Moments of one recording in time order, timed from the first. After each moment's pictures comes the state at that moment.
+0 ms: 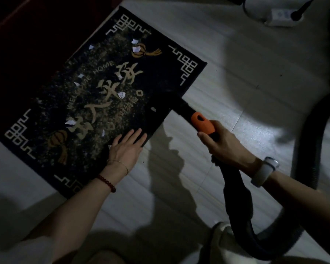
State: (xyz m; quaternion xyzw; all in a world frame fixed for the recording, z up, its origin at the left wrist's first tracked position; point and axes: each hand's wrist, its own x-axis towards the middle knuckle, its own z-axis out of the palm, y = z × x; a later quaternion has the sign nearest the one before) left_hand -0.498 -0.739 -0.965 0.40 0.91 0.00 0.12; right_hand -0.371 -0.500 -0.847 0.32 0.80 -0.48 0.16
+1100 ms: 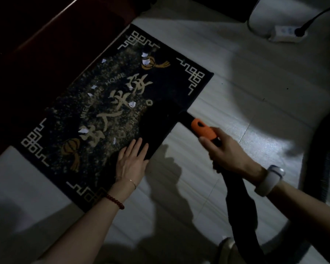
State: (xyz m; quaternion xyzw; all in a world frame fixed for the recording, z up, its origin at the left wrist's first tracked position) left_hand -0.488 -0.745 -0.959 0.36 0.93 0.00 0.13; right_hand -0.386 -0.512 -0.841 0.30 0.80 -0.50 0.12
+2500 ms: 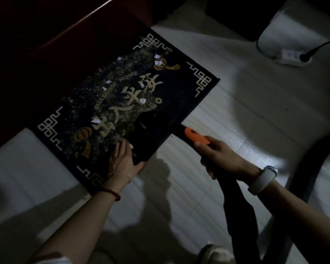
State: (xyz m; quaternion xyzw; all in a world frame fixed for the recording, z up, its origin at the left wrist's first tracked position) left_hand -0.485 -0.743 -0.929 0.12 0.95 0.05 0.27; right_hand -0.400 -0.497 -0.814 0.27 0.70 -0.62 0.24
